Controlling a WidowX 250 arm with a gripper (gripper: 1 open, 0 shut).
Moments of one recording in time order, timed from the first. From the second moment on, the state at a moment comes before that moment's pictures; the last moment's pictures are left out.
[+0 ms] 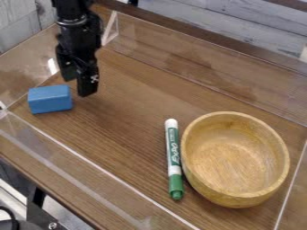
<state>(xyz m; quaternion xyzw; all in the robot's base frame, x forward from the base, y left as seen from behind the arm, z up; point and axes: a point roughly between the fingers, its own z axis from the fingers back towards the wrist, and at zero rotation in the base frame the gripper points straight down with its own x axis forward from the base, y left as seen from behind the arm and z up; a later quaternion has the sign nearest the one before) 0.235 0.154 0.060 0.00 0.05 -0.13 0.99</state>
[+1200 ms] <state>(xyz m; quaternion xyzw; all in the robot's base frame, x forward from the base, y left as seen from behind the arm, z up) 0.210 0.190 0.055 -0.01 0.02 -0.15 0.99</state>
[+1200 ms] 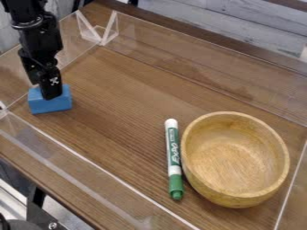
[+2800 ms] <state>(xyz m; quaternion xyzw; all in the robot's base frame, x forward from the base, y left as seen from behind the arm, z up) 0.215 0.185 0.033 -0.04 0.01 -0.12 0.99</state>
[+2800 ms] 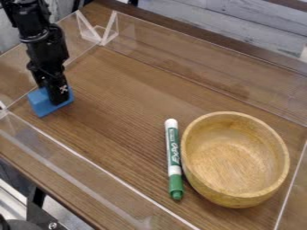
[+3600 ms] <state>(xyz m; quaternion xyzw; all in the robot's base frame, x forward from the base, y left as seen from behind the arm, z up) 0.211 0.173 0.049 -0.06 0.03 -0.11 0.99</state>
